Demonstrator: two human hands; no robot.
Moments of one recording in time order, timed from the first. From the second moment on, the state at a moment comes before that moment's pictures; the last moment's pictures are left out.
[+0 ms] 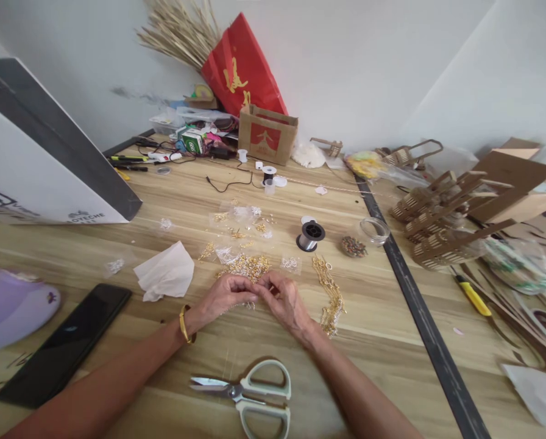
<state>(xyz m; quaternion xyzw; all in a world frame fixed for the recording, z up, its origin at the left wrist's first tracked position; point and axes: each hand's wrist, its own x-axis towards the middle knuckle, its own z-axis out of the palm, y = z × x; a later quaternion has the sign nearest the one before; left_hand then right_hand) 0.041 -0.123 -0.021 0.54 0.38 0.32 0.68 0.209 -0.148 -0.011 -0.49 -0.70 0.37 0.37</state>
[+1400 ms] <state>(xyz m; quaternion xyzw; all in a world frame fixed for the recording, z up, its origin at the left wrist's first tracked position) 0.041 -0.122 -0.016 0.50 0.42 0.38 0.65 0.212 -0.149 -0.011 -0.45 -0.76 0.29 0.36</state>
